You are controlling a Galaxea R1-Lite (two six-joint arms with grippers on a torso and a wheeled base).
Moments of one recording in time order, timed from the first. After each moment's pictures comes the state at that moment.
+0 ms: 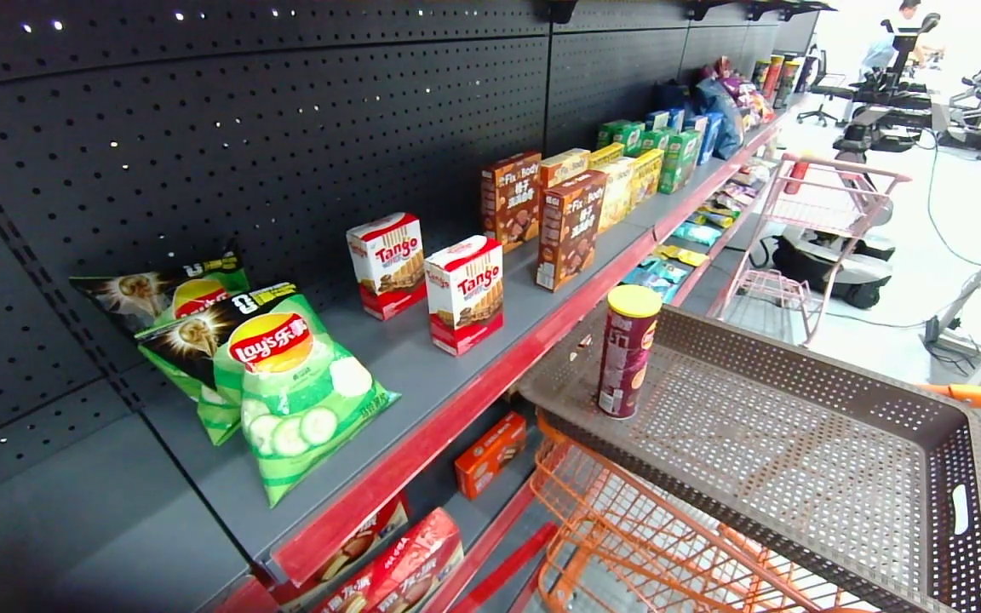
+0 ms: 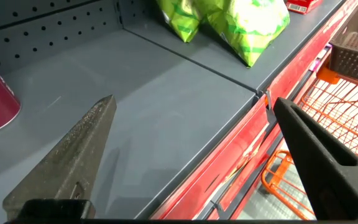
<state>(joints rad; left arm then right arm) 0.00 0.00 0.00 0.00 0.07 -0.04 0.00 0.00 0.00 0.00 -0.01 -0.01</state>
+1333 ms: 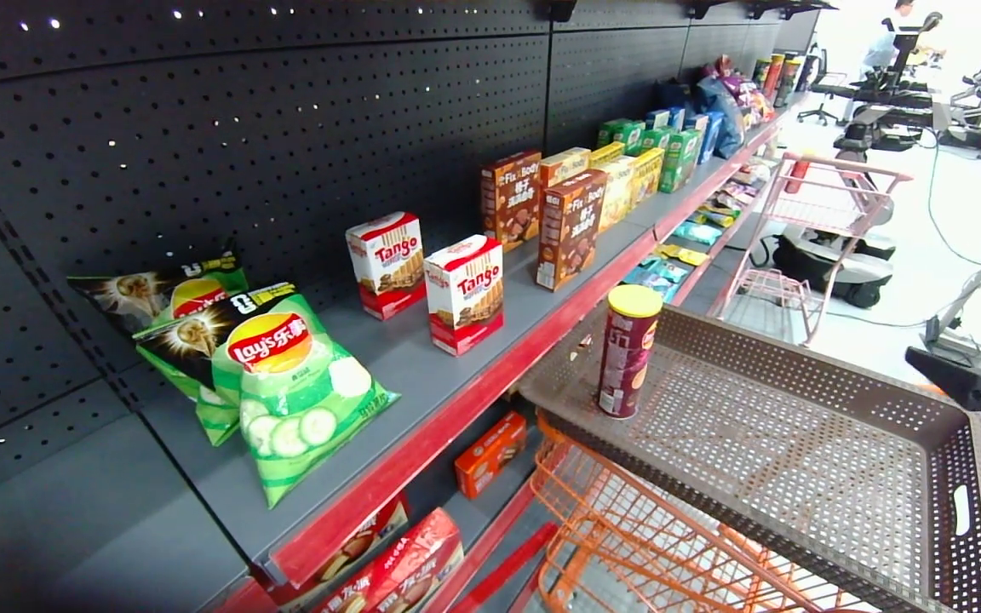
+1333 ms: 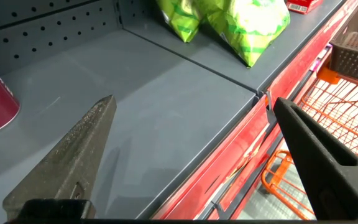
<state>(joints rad) 0.00 0.00 0.00 0.00 0.07 -0.04 -0.07 1.19 -0.49 -0.58 0.12 -0.01</state>
